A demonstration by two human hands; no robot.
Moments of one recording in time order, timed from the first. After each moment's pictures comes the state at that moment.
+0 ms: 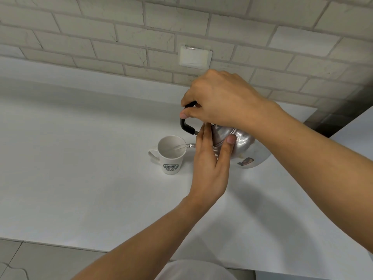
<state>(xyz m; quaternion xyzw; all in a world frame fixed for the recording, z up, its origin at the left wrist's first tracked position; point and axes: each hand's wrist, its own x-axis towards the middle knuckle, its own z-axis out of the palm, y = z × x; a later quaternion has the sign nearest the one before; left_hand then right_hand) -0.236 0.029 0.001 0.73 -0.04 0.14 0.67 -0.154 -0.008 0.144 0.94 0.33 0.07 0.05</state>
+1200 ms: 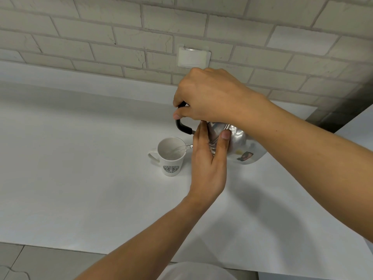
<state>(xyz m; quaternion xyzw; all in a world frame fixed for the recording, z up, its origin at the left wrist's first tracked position) -0.234 0.029 0.007 0.69 -0.02 0.14 0.71 -0.146 0.009 0.148 0.93 0.36 0.08 0.10</state>
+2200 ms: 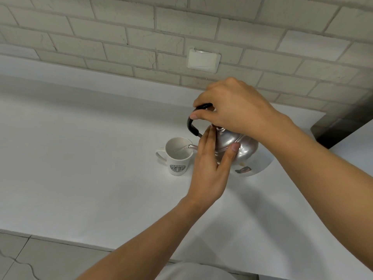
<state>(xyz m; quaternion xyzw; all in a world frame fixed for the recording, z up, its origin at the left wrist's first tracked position) -0.234 0.047 -0.011 0.75 -0.06 0.12 0.65 -0.153 -0.019 0.130 0.94 0.33 0.10 -0.03</state>
